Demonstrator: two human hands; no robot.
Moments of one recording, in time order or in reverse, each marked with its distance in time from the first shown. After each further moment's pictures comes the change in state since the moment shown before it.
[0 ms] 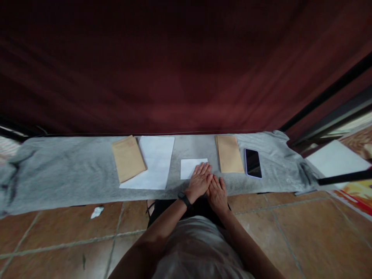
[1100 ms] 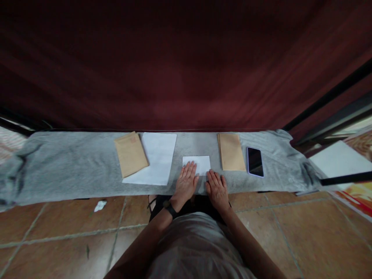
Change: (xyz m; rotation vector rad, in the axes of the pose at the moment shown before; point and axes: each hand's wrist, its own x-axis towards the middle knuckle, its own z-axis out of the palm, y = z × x) left_hand -0.055 -0.034 -0.021 0.111 0.102 -0.166; right_hand 0.003 -0.001 -0.002 -0.003 -0.002 0.040
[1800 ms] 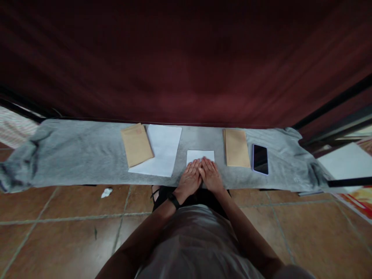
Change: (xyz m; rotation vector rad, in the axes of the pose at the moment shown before) left_hand -0.012 0.002 0.007 0.039 -0.044 0.161; right_hand 0.050 -0.019 0.016 0.138 -0.143 -0.108
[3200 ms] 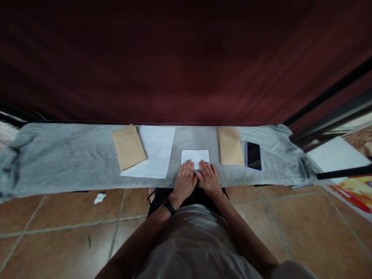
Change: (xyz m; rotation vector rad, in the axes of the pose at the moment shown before) left_hand -0.005 0.009 -0.003 -0.021 -0.025 -0.142; right_hand -0.025 0.001 -0.008 -0.017 0.048 0.042
